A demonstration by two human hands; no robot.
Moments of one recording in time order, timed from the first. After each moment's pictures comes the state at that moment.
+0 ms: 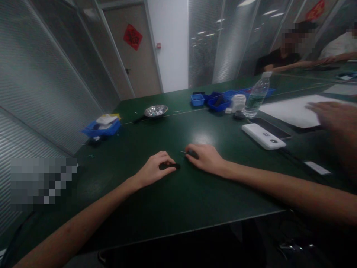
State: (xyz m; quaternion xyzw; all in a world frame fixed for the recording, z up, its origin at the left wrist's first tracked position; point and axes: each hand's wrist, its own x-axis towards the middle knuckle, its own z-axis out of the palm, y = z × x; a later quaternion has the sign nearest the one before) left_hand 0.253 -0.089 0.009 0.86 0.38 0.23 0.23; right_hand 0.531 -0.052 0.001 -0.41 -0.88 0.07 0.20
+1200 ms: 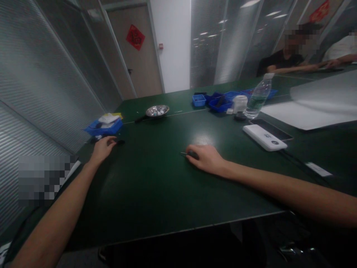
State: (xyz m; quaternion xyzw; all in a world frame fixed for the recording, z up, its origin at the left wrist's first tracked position) left_hand -0.011 0.010 -0.016 0.66 0.73 0.20 -0.04; right_hand 0.530 -0.053 0.004 -0.40 -0.89 0.09 0.19
